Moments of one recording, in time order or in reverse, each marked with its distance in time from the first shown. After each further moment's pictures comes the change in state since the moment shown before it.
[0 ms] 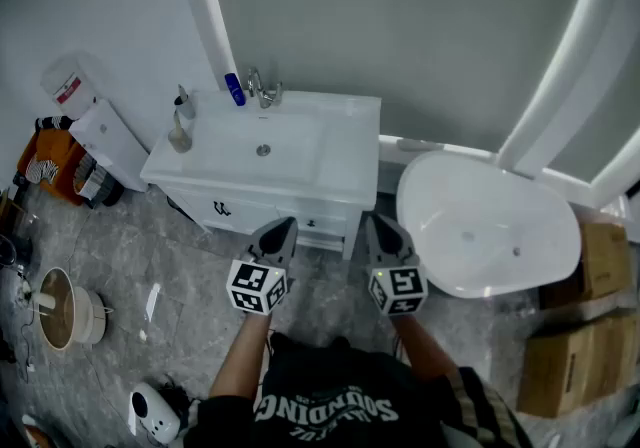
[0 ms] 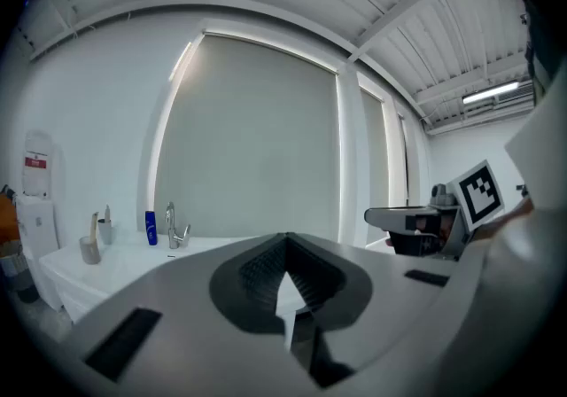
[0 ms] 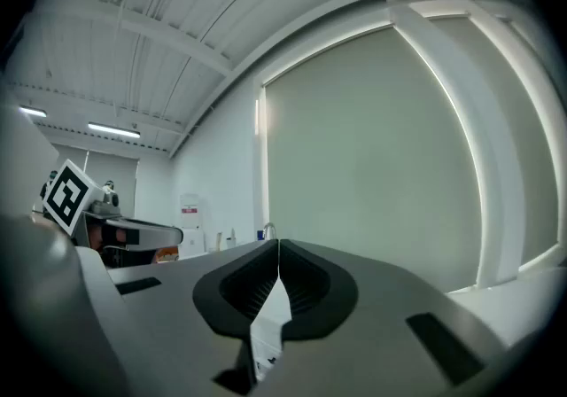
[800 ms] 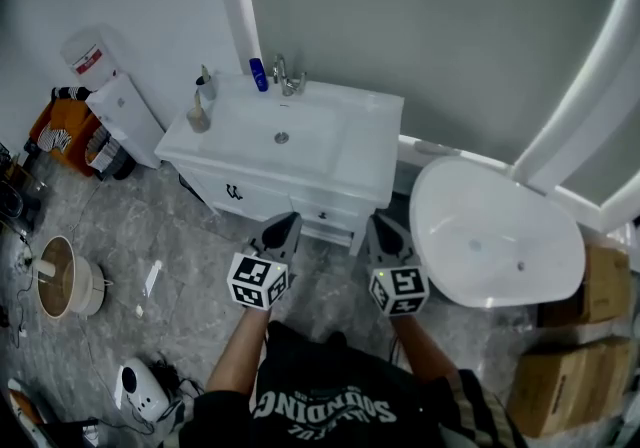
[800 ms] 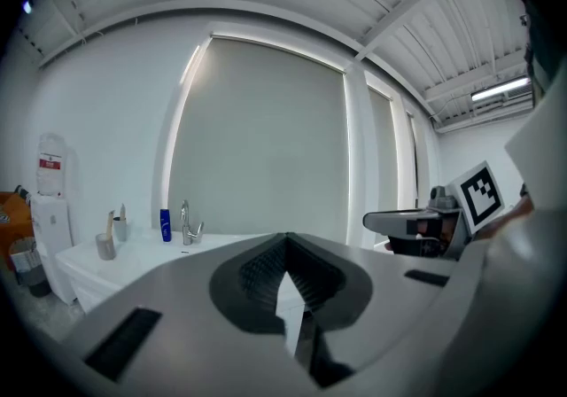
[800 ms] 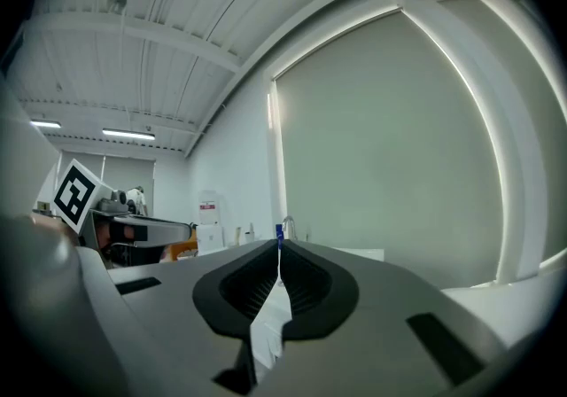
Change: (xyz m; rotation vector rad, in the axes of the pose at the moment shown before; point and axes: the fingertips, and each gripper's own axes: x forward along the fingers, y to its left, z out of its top) left arm -0.018 0.011 -0.003 -0.015 0.005 0.051; right arm 0.009 0.028 -0.009 0.007 0.040 0.102
